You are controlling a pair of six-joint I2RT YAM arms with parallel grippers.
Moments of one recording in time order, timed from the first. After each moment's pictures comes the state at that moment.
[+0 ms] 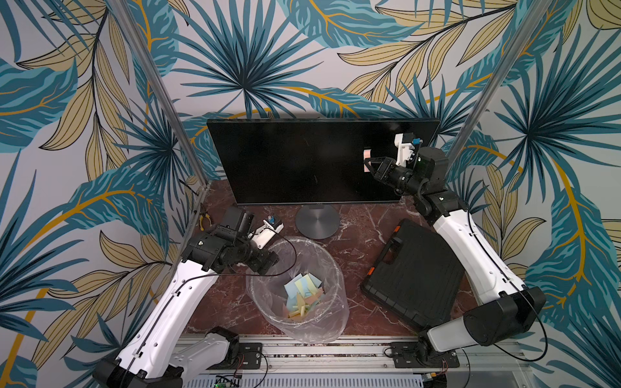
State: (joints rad) left arm -0.35 1.08 1.25 -1.15 0.21 0.32; right arm 0.23 1.50 1.59 -0.24 -0.39 0.68
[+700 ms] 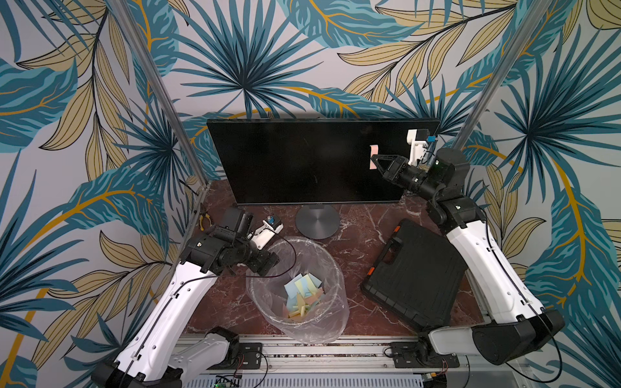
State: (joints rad) left arm -0.35 1.07 1.25 -1.15 0.22 0.32; right arm 0.23 1.37 1.57 -0.23 -0.44 0.72
